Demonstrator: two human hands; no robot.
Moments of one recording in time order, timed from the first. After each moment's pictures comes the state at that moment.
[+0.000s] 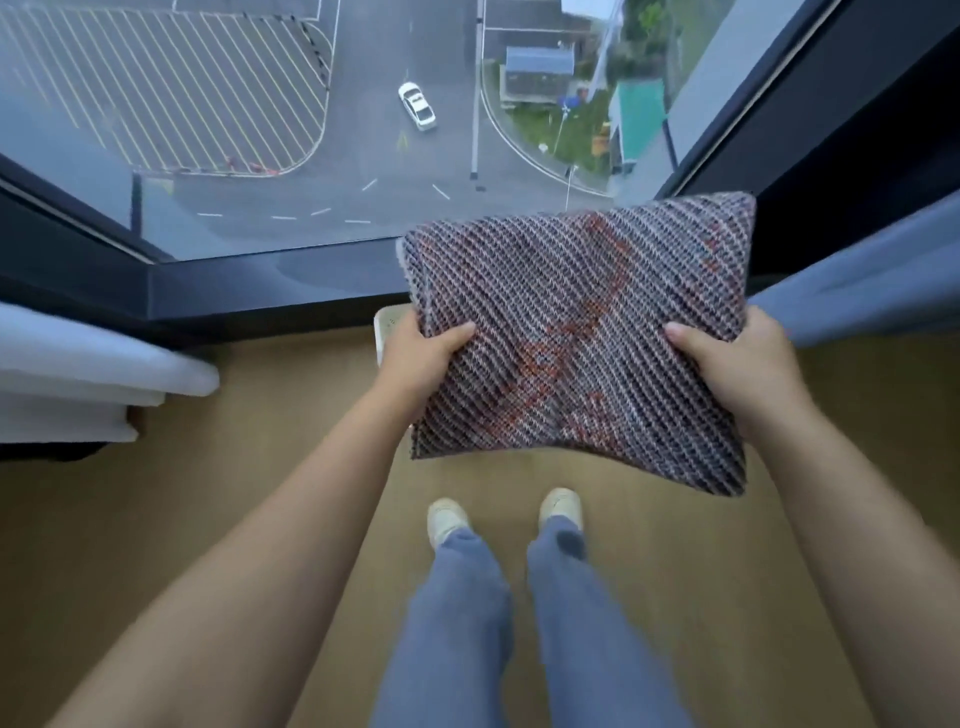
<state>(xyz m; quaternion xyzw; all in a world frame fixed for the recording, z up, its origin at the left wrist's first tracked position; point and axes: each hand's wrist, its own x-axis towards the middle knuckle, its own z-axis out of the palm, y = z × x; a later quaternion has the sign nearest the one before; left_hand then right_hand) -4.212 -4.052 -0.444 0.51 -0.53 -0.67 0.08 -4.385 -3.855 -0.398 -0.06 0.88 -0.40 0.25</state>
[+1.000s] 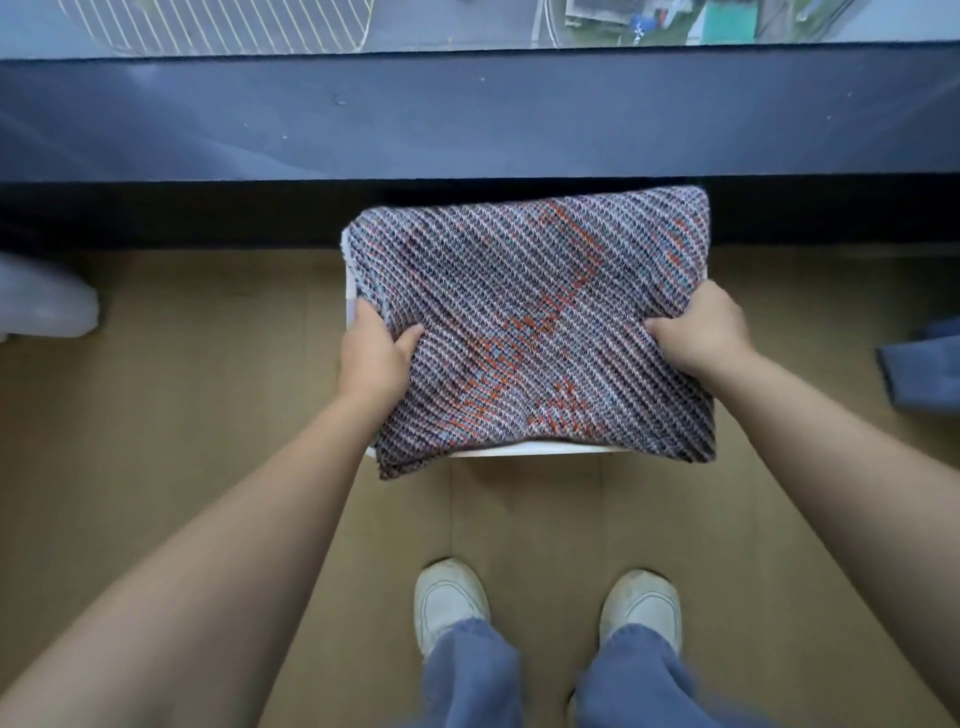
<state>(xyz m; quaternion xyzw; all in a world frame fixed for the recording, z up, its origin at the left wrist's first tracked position) -4.190 -4.140 -0.837 0.64 -0.67 -0.37 -0.03 -4.421 -3.993 -0.814 -0.13 0.92 -0.14 0.34</state>
